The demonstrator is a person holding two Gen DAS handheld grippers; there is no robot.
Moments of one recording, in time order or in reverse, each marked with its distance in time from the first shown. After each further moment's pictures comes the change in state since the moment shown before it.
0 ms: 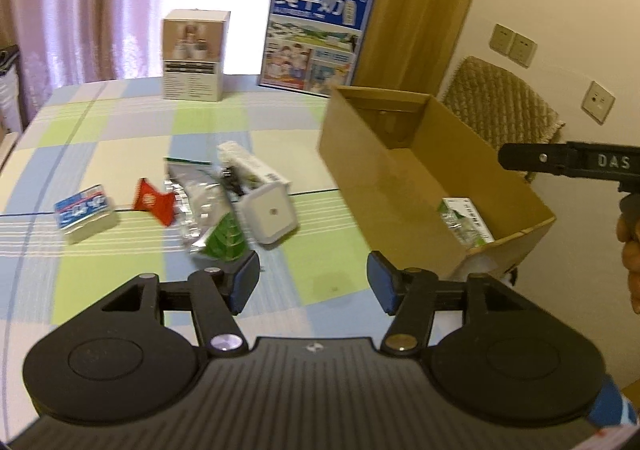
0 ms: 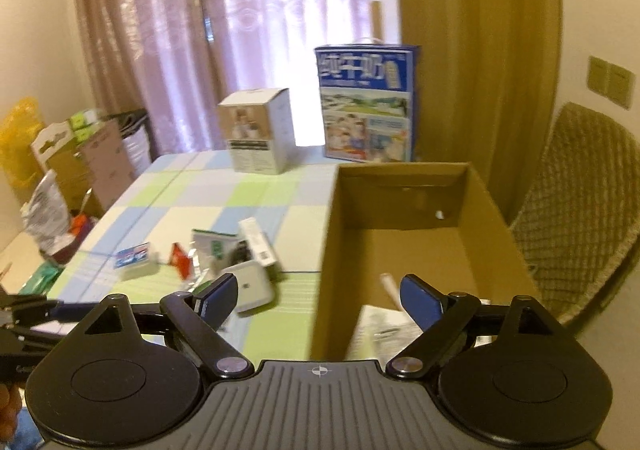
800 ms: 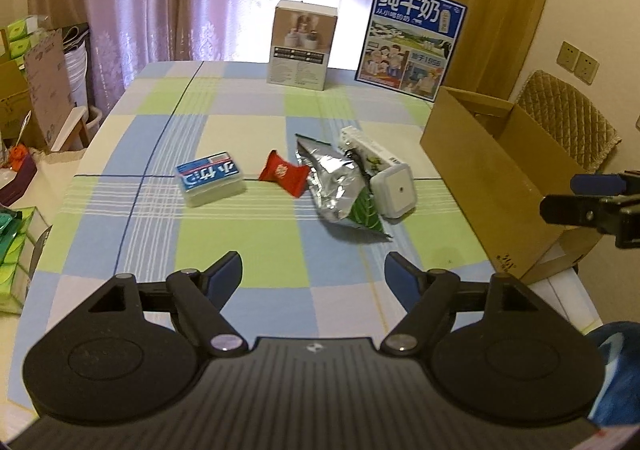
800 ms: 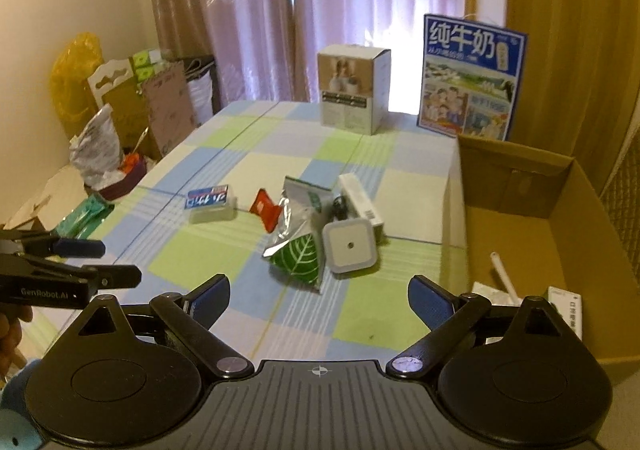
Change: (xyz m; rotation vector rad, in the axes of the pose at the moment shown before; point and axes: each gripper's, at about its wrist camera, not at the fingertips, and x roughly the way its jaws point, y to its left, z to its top) left arm -0.045 0.103 -0.032 -0.080 0.006 0.149; right arm 0.043 0.094 -0.032 -0.146 0.107 0.126
